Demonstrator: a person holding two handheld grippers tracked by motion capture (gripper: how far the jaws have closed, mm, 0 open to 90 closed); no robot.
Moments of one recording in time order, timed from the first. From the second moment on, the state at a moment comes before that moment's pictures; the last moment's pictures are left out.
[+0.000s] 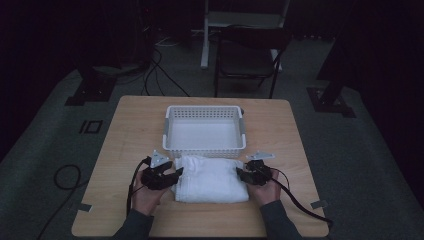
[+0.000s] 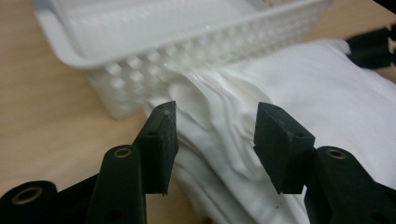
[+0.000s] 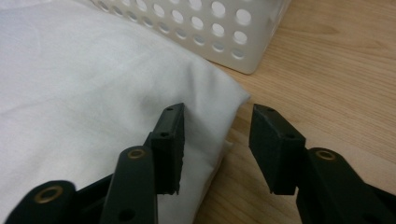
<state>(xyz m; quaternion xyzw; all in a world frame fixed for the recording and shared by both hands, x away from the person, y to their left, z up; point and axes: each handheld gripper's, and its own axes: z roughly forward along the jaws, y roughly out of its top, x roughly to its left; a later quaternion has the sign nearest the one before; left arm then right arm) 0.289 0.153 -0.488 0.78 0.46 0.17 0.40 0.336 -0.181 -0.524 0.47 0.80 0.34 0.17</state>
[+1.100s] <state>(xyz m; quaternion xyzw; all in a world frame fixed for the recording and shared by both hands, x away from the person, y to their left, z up) 0.312 0.149 -0.536 0.76 0.51 0.11 0.39 0.306 -0.167 -0.513 0.45 0.80 0.38 0.14</state>
